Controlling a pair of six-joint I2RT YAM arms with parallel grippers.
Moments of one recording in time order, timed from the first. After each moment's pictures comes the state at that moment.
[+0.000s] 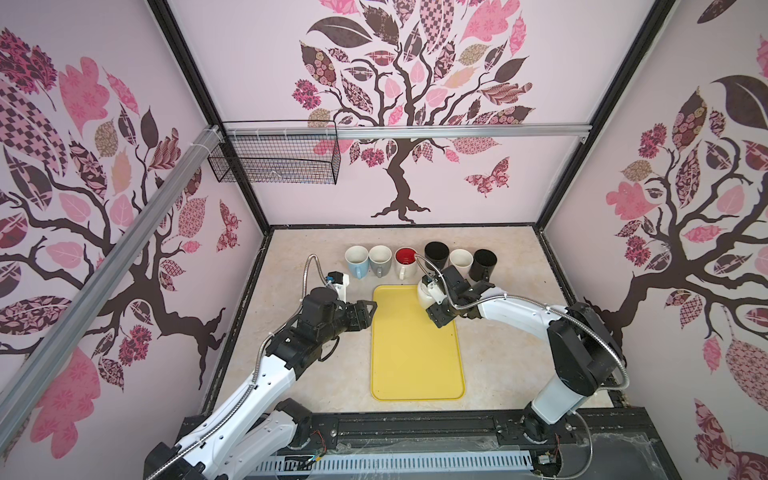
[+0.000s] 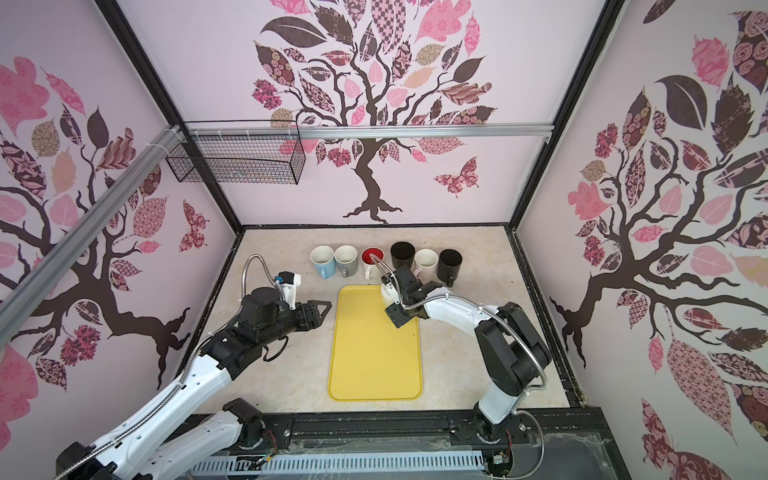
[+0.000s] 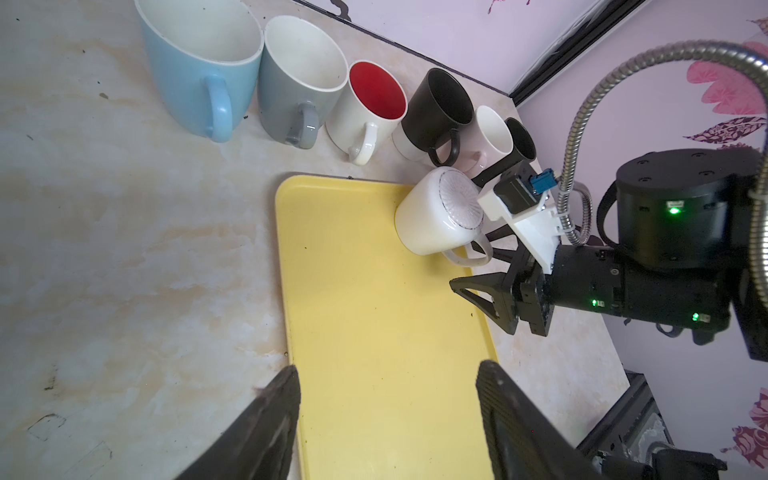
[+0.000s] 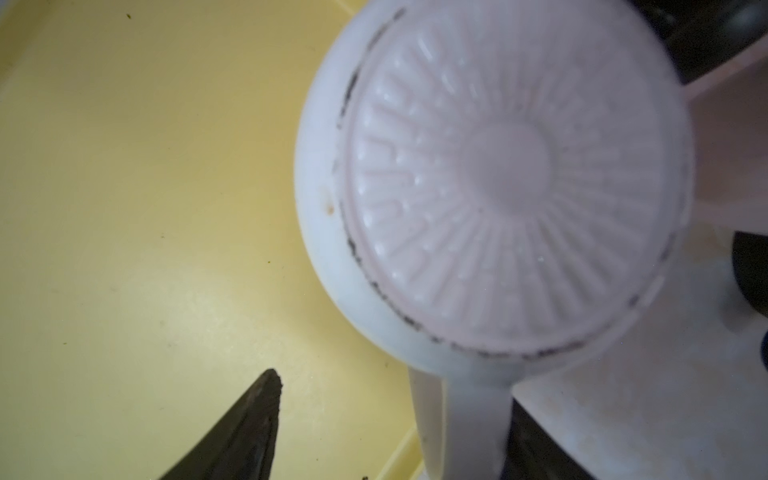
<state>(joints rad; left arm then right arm) -0.51 0.90 0.69 -0.33 0.13 -0.56 0.61 1.67 1.06 -0.48 0.04 -0.05</state>
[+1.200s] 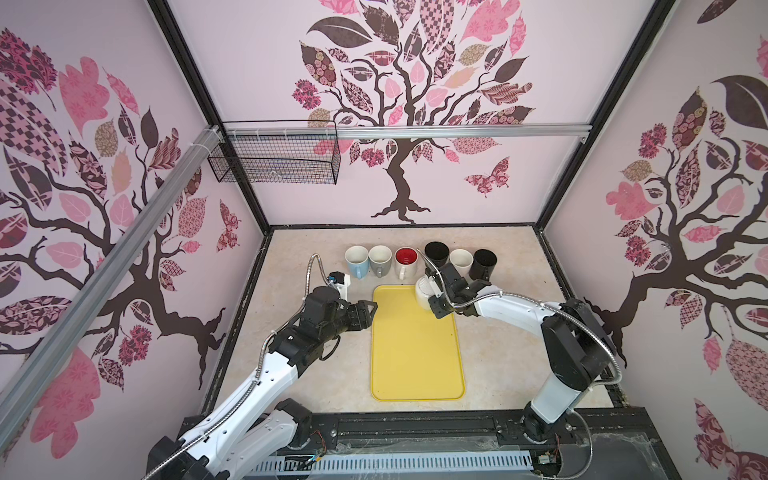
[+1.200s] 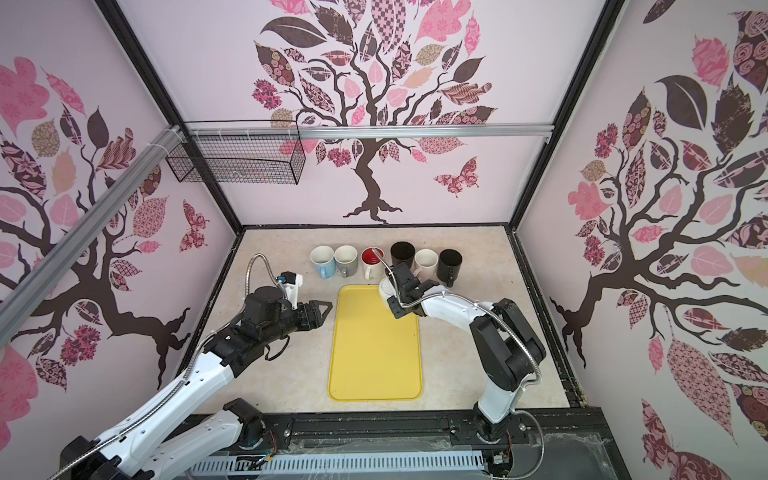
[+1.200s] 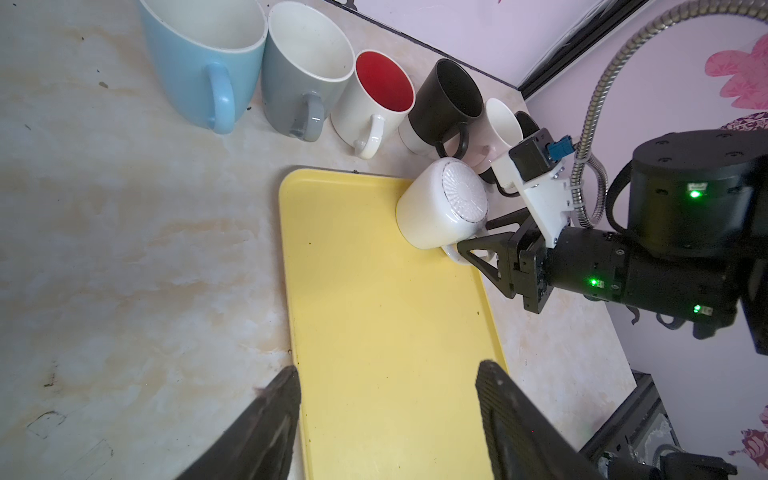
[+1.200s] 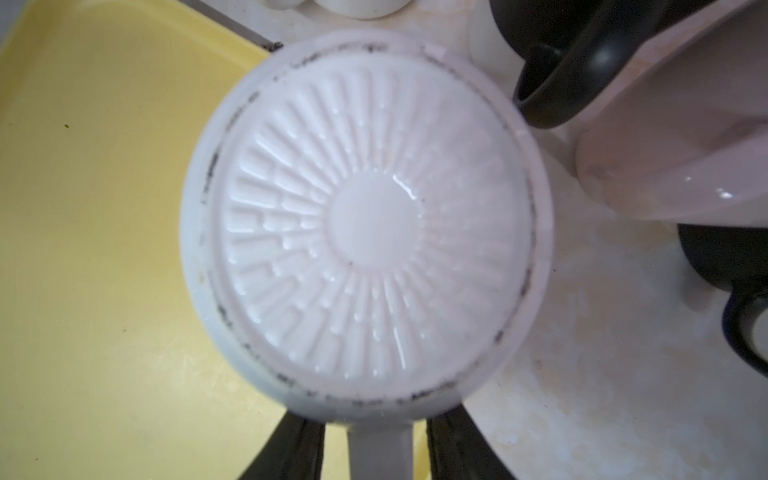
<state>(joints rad) -0.50 0.92 0.69 -0.33 0.13 -0.56 0.61 1.71 1.08 -0.41 0.14 0.09</state>
